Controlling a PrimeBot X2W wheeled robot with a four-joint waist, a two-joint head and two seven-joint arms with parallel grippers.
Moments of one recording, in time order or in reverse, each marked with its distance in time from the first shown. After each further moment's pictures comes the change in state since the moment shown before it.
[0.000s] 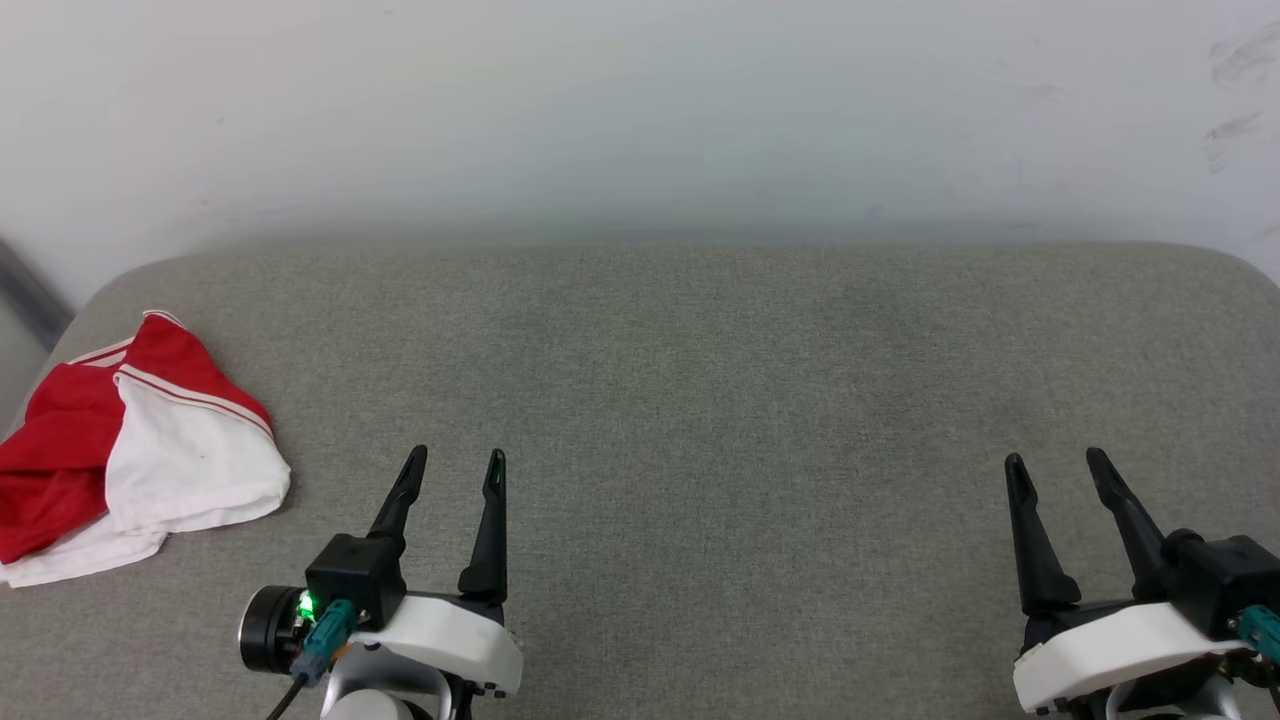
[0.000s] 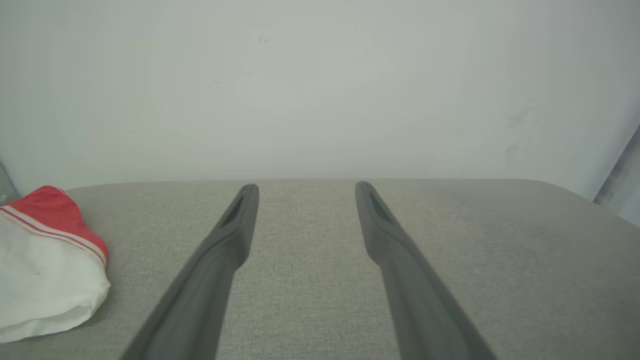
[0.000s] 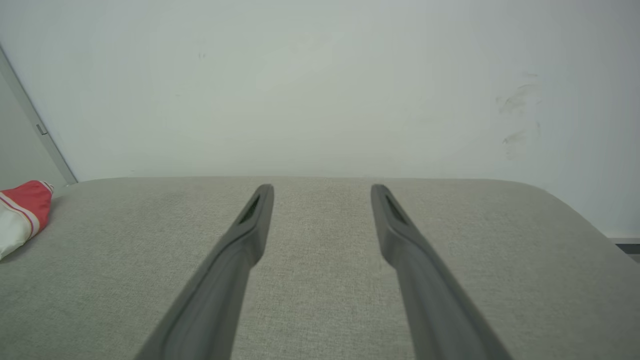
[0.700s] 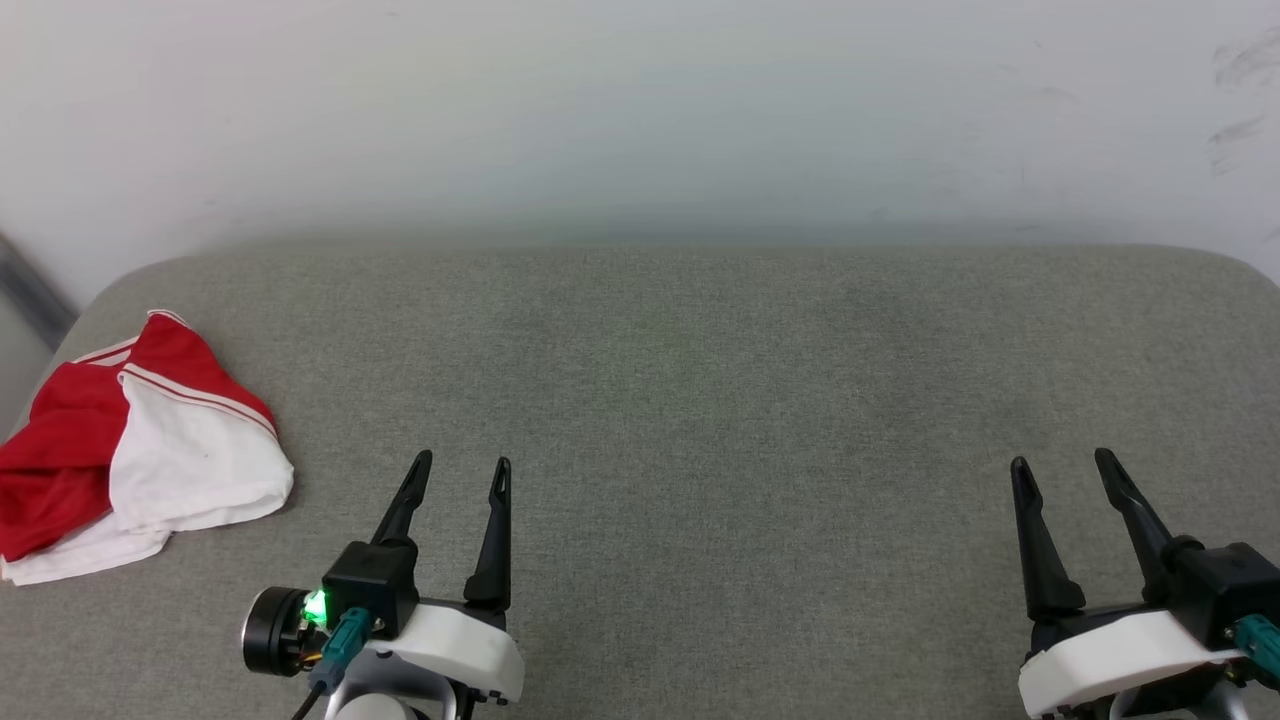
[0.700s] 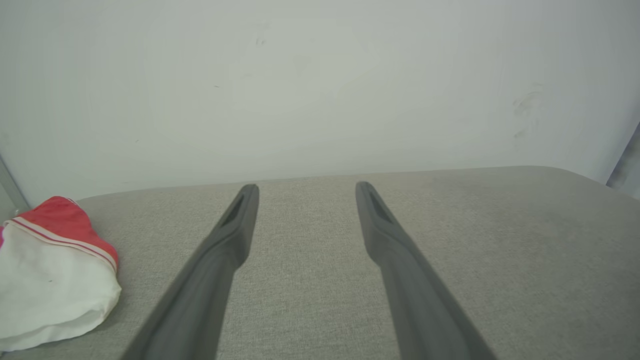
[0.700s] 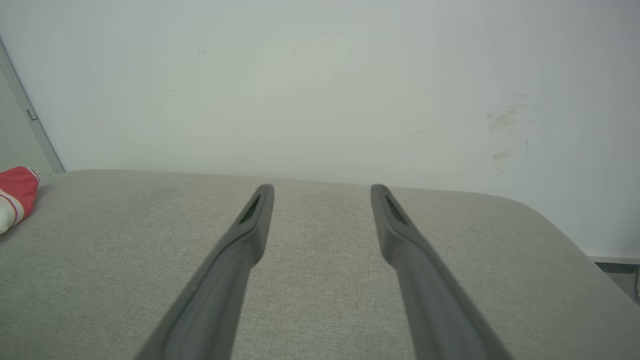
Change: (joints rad) left arm 0.000 -0.004 -0.001 0.028 0.071 0.007 -0.028; right arm 0.012 0.000 -0.012 -0.017 -0.072 0.000 -0.019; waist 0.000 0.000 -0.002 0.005
